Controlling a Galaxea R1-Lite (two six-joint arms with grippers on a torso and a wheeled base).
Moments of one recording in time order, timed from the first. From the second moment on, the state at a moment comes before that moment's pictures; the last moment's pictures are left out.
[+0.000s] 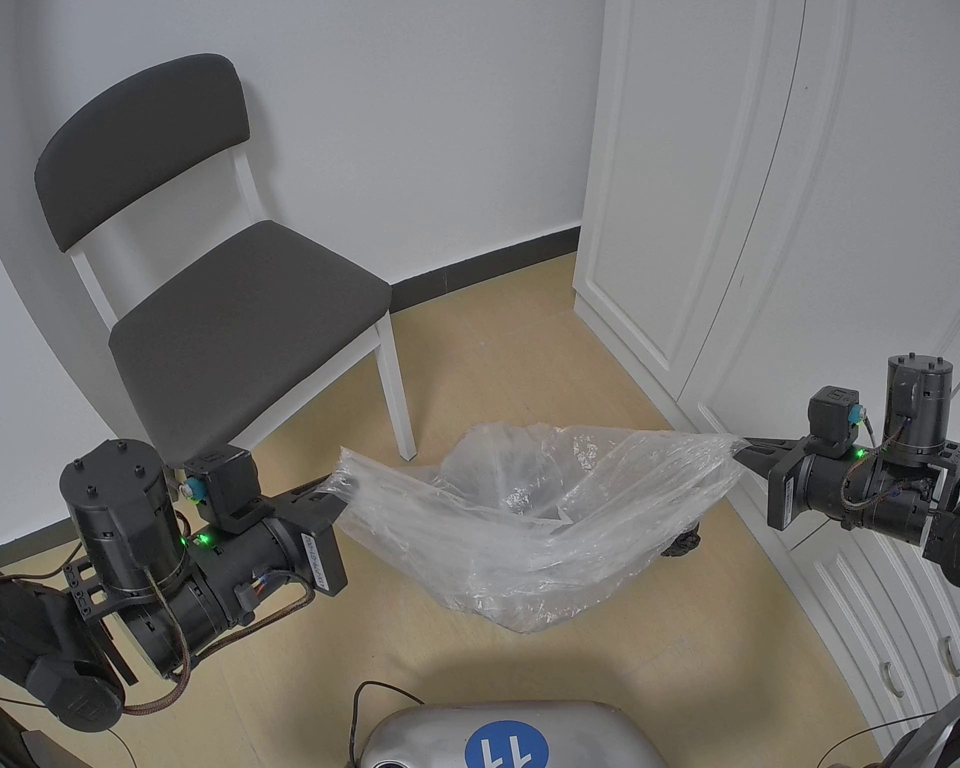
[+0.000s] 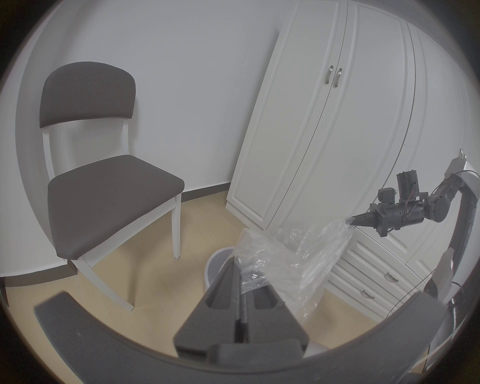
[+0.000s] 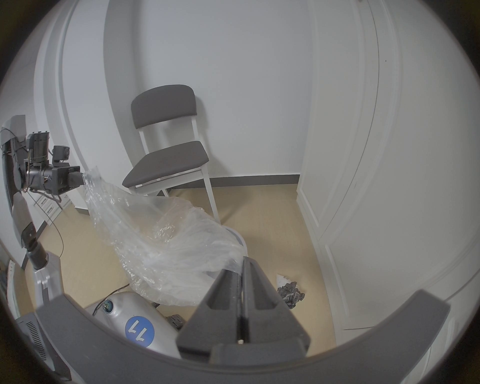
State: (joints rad) left arm -0.64 1.56 -0.36 -1.05 0.13 -0.17; right arm 0.33 1.49 -0.59 -0.60 0.10 -0.18
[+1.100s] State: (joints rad) left arm -0.70 1.87 -0.52 -1.31 0.28 -0.31; right arm 0.44 1.71 -0.63 -0.84 0.00 0.01
